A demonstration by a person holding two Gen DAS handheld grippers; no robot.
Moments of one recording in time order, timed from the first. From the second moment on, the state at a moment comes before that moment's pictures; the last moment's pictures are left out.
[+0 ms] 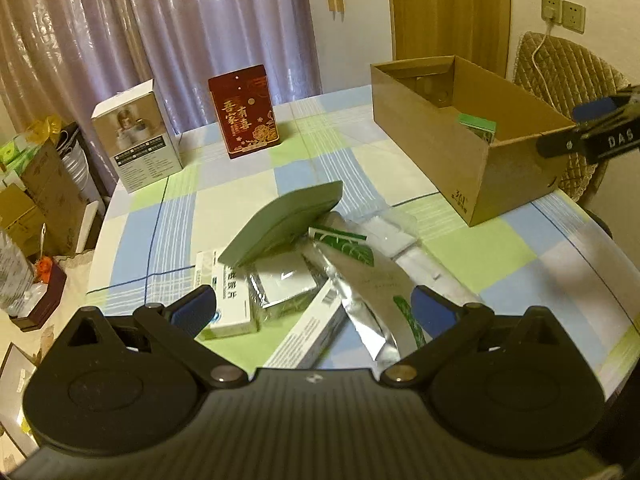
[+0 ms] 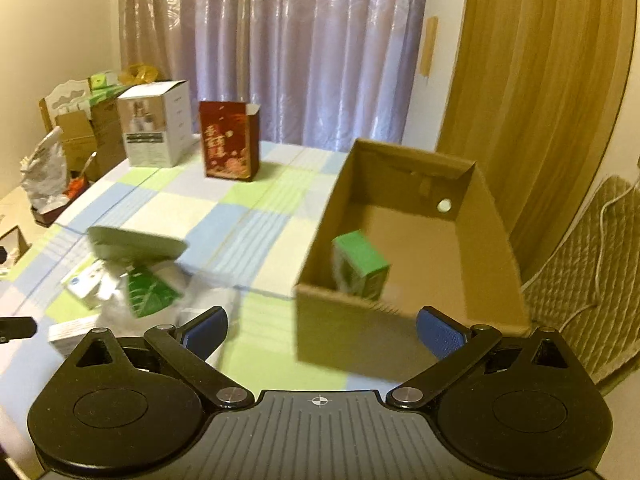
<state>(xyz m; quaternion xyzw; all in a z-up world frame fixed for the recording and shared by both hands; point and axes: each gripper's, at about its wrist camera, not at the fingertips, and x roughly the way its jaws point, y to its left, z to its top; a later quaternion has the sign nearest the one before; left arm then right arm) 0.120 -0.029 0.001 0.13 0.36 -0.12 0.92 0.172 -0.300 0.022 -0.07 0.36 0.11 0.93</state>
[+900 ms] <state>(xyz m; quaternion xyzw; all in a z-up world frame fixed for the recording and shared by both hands) 0.065 -0.021 0.010 0.05 0.39 -0.10 0.91 0.083 -0.251 -0.007 0.00 0.42 0.11 0.90</state>
